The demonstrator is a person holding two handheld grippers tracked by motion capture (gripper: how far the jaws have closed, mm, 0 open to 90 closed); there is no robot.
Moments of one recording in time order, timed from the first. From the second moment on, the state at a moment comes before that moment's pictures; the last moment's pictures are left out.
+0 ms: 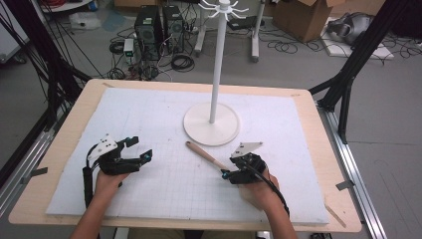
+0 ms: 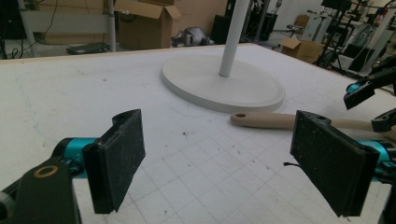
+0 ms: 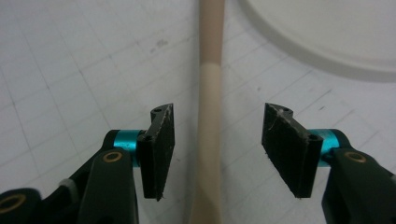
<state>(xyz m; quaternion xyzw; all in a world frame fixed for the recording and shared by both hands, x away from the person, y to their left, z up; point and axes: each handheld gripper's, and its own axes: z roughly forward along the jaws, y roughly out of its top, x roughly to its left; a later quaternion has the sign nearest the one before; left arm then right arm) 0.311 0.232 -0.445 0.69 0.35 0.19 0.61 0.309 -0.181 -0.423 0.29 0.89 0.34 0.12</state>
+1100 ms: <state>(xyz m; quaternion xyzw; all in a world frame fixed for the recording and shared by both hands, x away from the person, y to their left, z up) 0.312 0.232 -0.448 0.69 0.36 0.19 0.60 0.305 -0.182 -0.416 0.30 0.88 0.35 0.10</state>
